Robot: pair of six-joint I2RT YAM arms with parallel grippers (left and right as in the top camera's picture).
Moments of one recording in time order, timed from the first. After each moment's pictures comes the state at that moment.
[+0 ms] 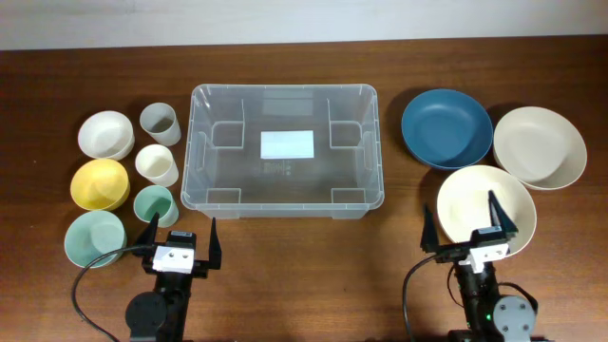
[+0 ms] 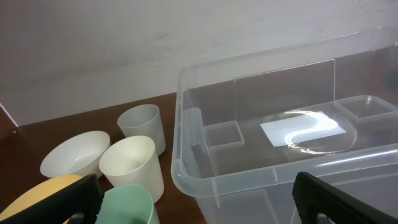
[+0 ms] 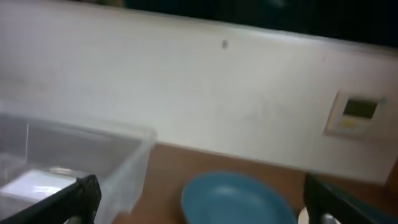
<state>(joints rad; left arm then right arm) -0.01 0.02 0.01 -0.07 0.05 0.18 -0.01 0.01 0.02 0.18 -0.12 -0.13</state>
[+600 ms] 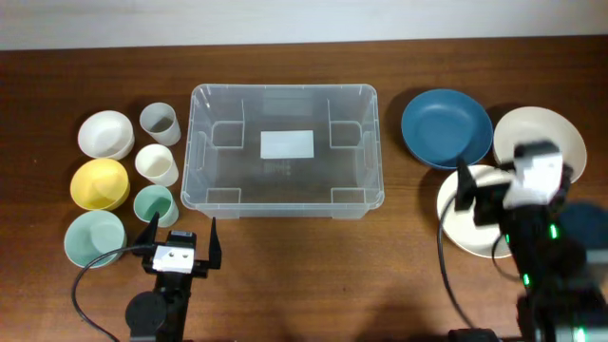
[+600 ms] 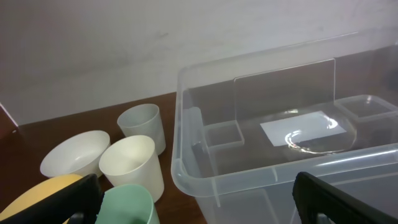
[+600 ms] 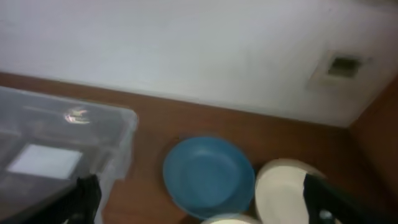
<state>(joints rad) -0.01 0.02 0.01 -0.08 0.05 0.18 -0.01 0.74 0.98 -0.56 0.00 -0.14</state>
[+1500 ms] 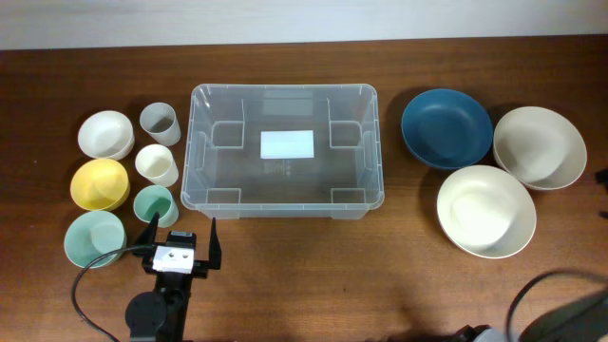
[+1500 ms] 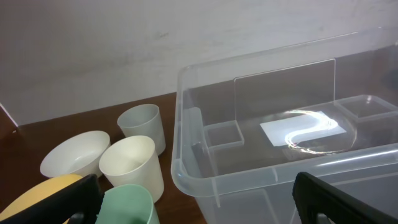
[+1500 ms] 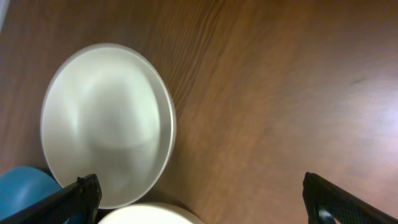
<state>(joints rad) -0.01 0.02 0.01 -0.07 0.05 0.18 -0.89 1.57 1.24 -0.70 -0.16 0.40</state>
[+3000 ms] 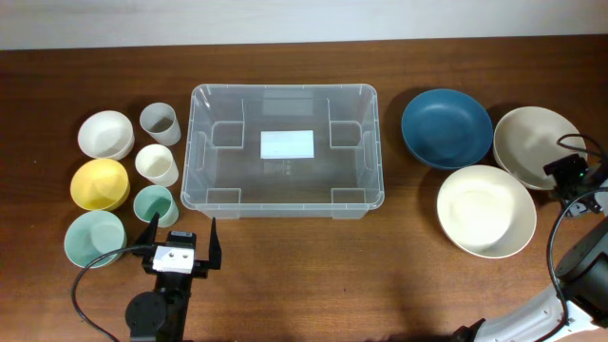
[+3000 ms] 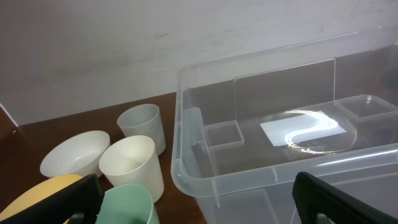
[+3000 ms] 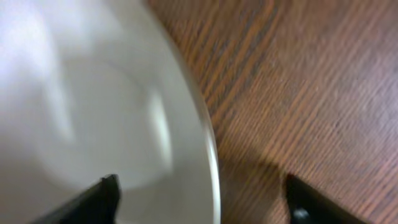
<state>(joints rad) -0.01 0.02 0.01 -0.08 0.05 0.18 -0.75 1.97 1.24 -0.41 -0.18 0.48</state>
